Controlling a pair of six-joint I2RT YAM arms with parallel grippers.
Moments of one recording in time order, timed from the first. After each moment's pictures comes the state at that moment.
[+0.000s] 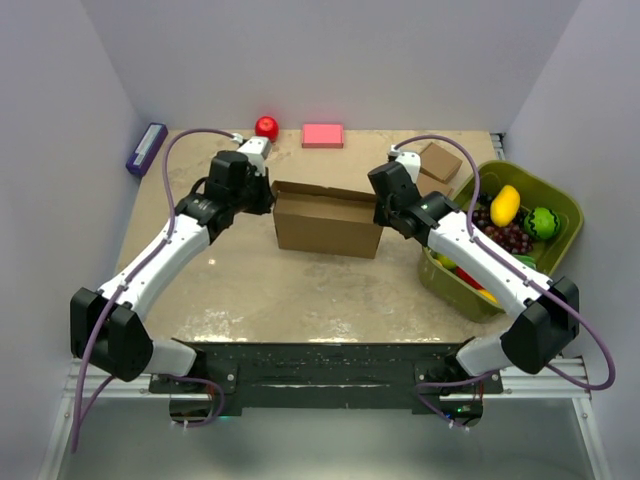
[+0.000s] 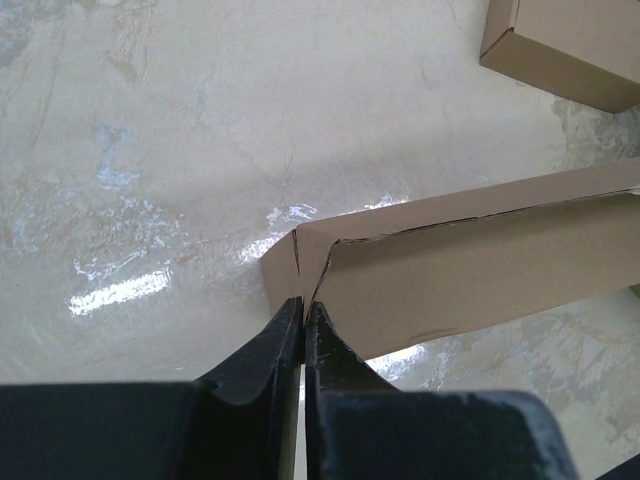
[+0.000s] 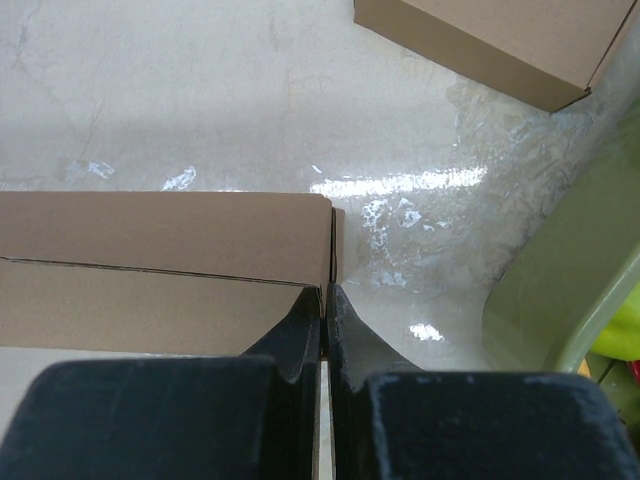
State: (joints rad) left arm -0.40 1.38 1.17 -0.38 0.05 -0.22; right arm 0.62 1.44 1.31 -0.70 0.48 0.59
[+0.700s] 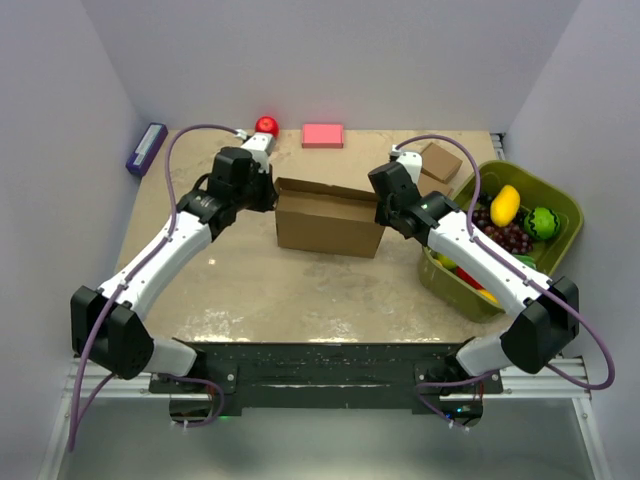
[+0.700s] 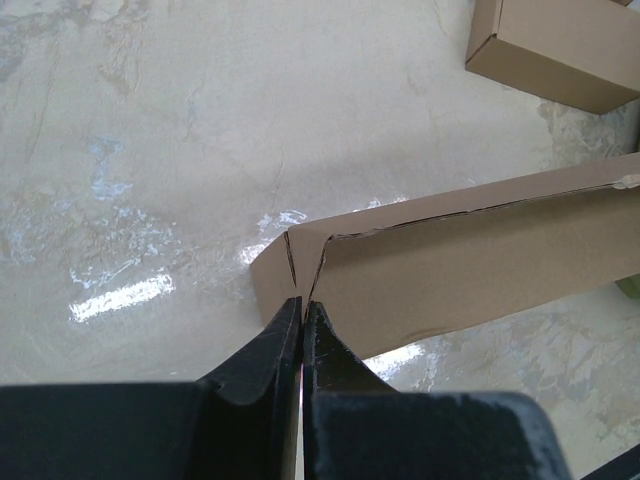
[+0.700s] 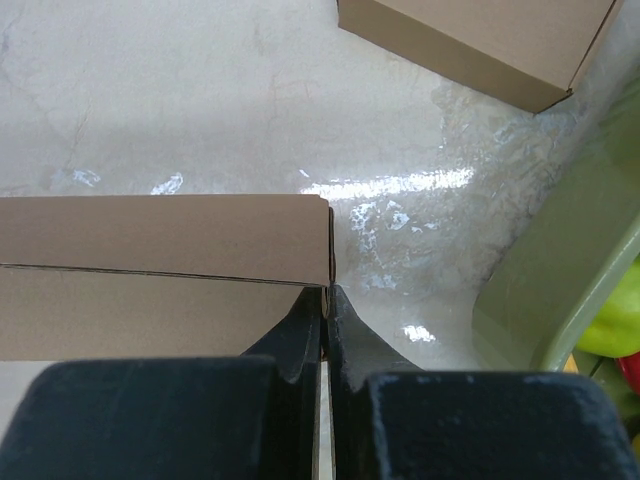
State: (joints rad) left arm -0.43 1.39 1.22 -0.41 0.04 -0.22; right arm 0.62 1.44 1.30 -0.71 0.51 0.59
